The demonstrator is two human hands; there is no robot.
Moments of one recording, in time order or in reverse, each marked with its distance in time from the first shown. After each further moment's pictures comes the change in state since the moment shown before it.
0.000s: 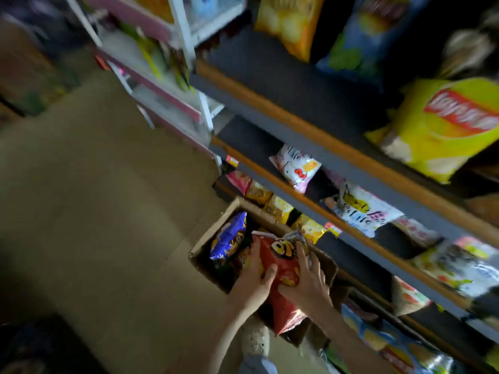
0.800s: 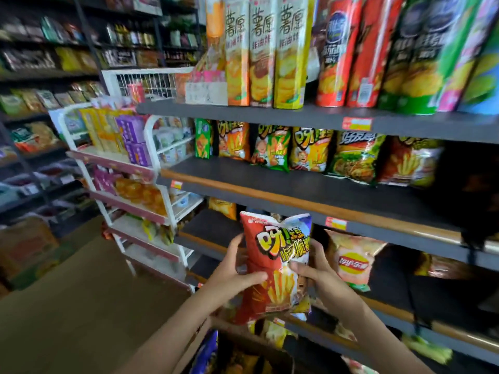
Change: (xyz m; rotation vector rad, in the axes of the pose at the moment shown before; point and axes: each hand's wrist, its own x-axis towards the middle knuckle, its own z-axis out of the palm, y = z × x) left_hand -0.229 0.300 -0.112 -0.143 -0.094 0.652; right_hand -0.271 -0.030 -0.298 1.105 0.058 -0.543
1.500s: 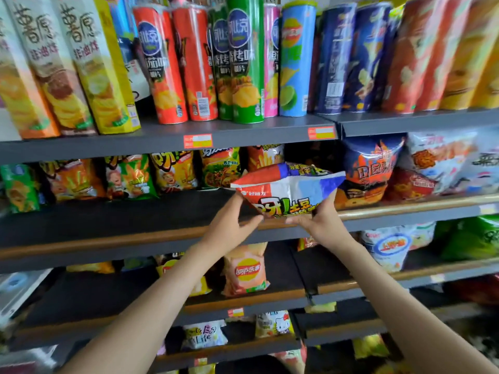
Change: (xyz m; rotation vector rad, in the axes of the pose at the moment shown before) left_hand 0.164 0.135 0.175 0.349 -0.182 0.691; right_hand -0.074 -0.115 -0.172 -0.639 0.726 -0.631
